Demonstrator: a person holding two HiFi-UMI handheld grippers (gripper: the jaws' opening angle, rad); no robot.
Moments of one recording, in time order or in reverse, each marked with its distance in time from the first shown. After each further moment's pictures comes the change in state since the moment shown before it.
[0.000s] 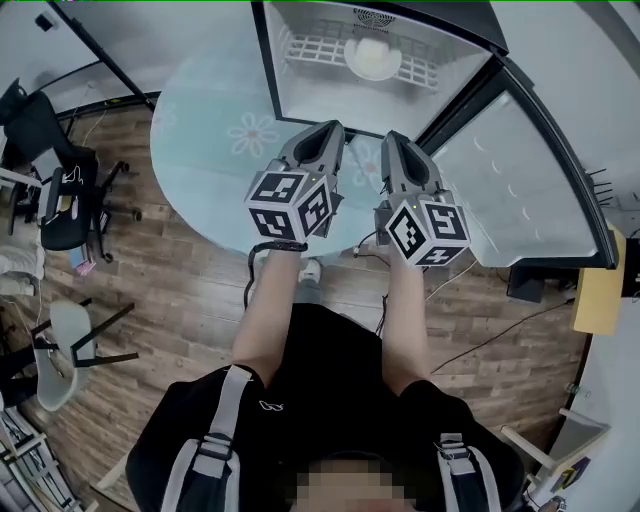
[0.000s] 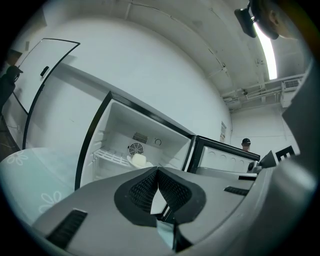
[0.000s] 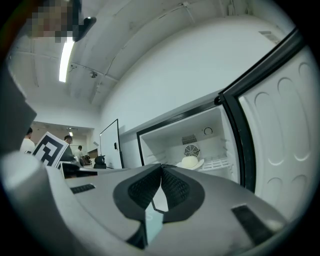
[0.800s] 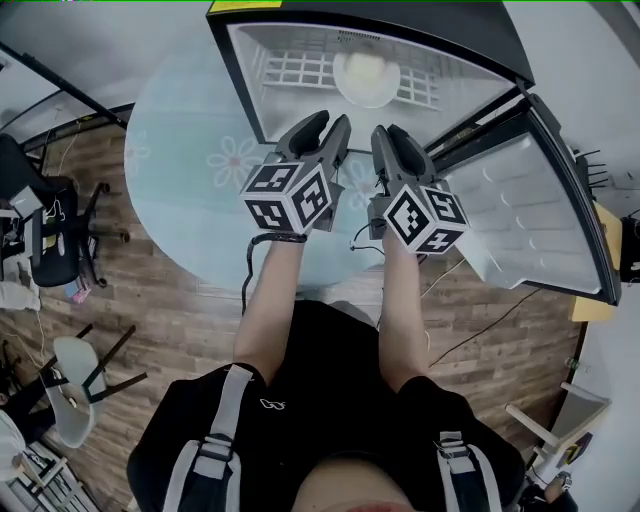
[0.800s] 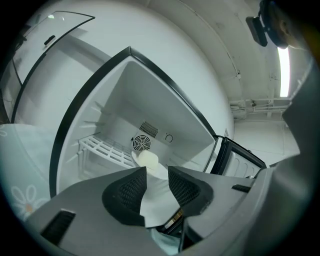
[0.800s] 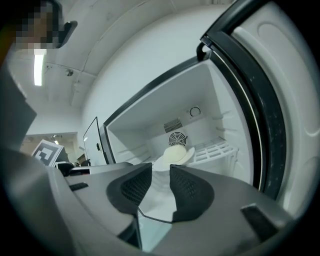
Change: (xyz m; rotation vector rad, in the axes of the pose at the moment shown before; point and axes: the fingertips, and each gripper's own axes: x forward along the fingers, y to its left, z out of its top) left arm 0.115 0.076 -0.010 -0.153 0.060 -0.059; right arm 0.115 -0.070 -0.038 0.158 0.087 -0.119
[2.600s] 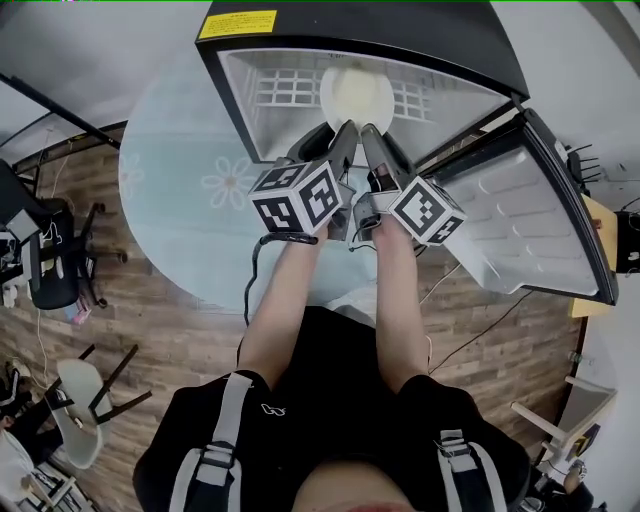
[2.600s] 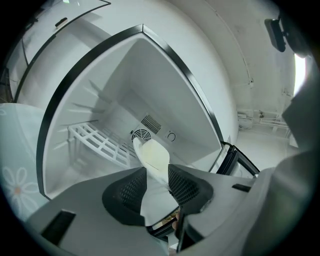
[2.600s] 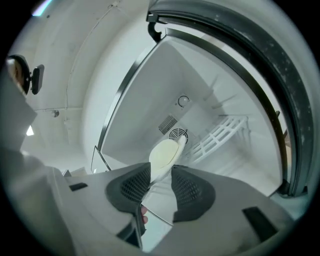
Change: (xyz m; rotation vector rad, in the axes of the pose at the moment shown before) left arm 0.028 -0.017 0.004 -0.147 0.049 -0.008; right arm 0.023 -0.005 0.013 0.375 -0.059 0.096
